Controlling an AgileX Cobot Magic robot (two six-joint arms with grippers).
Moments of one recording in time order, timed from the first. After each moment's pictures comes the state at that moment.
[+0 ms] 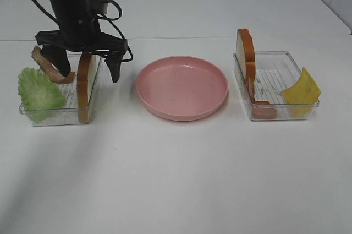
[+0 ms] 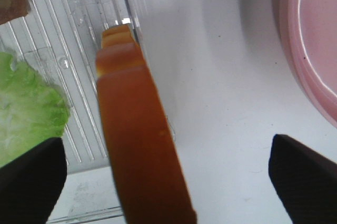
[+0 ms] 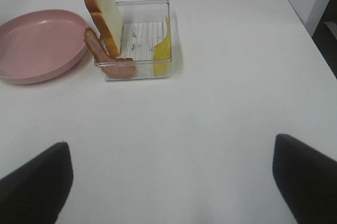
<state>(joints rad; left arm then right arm) -0.34 2.26 -1.91 -0.02 1.22 -0.18 0.00 0.00 -0.50 -0.01 1.05 -0.01</state>
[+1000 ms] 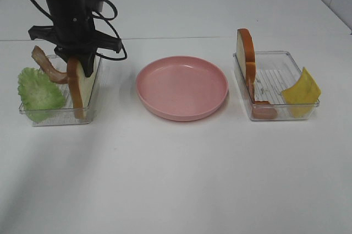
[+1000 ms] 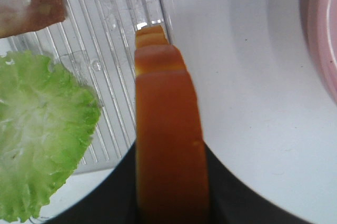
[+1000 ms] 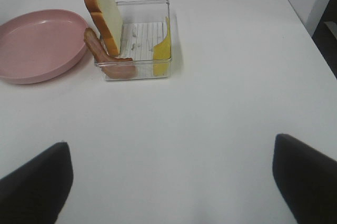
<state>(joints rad) -0.33 2.24 -1.91 0.03 1.23 -0.18 0.00 0.00 -0.50 -0.01 1.05 -0.01</state>
